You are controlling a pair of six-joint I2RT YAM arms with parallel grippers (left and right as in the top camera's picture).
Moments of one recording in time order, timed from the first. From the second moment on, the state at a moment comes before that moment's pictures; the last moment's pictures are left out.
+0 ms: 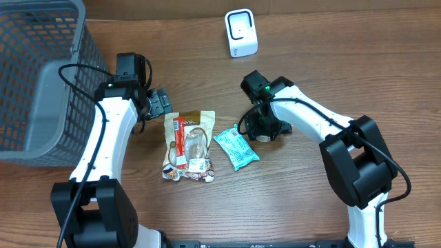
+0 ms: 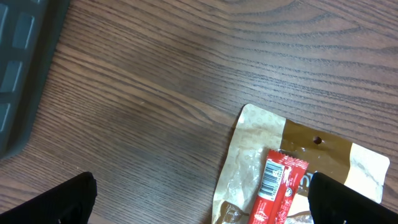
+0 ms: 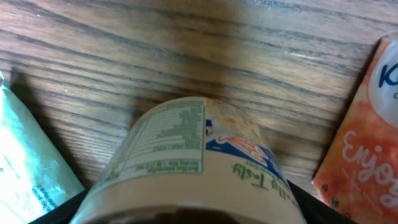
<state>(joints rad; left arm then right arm) 0.05 1.67 1.30 -0.89 -0.16 -0.34 0.58 2.10 1.53 -0.99 -0.02 0.36</state>
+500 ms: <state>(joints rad) 0.05 1.67 1.30 -0.89 -0.16 -0.34 0.58 2.10 1.56 -1.04 -0.02 0.36</state>
